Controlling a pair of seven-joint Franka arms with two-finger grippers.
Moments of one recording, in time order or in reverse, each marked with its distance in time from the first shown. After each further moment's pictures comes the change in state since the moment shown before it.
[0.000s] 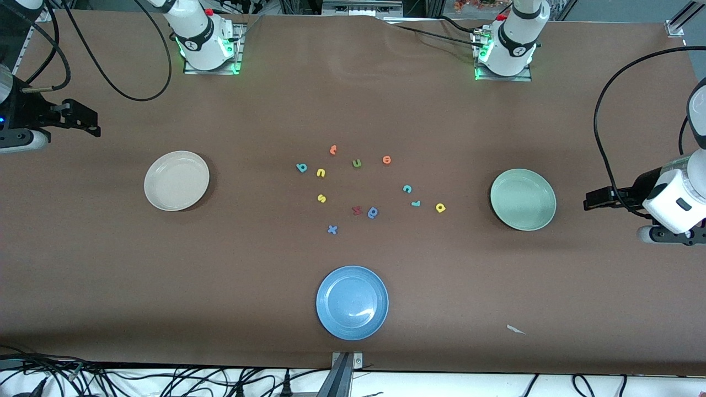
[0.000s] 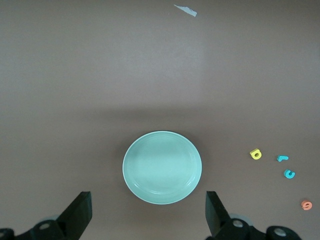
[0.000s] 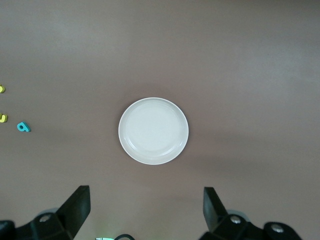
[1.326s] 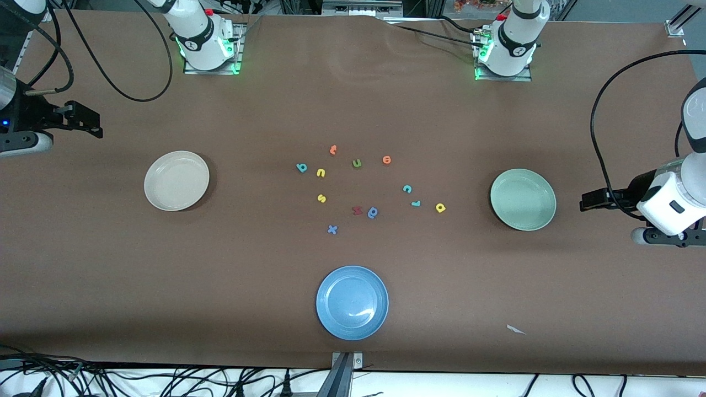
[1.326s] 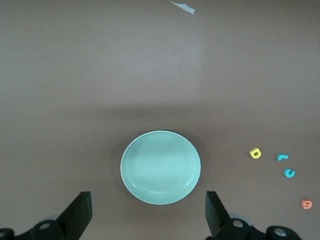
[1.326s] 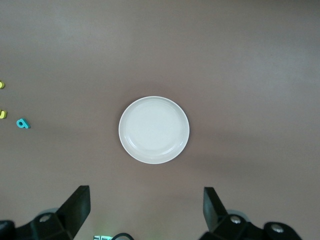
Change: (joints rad) left arm -0.006 0.009 -0.001 0.000 0.000 0.001 0.000; right arm 0.003 0.010 0.000 0.005 0.000 -0.012 -0.016
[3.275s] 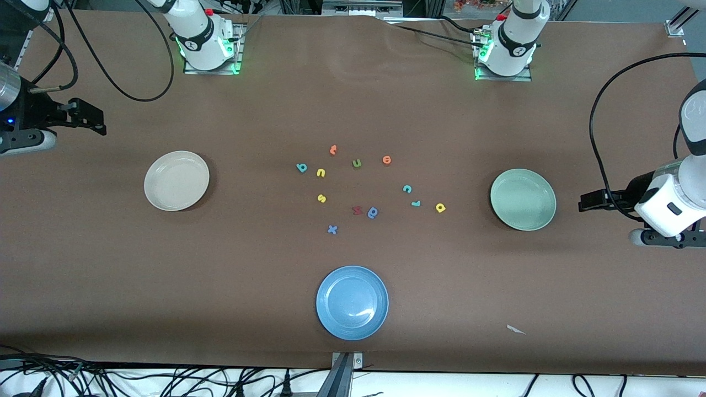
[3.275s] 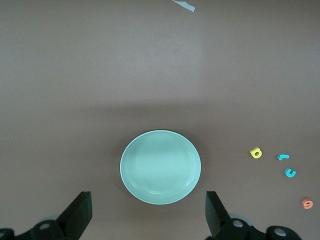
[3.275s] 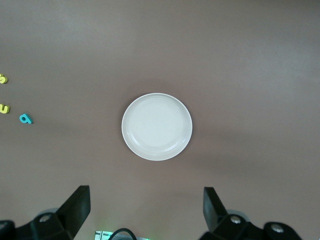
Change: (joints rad) left arm 0.000 0.007 0.000 0.000 0.000 0.000 0.000; right arm 0.002 0.000 0.011 0.004 0.000 -0.012 0.000
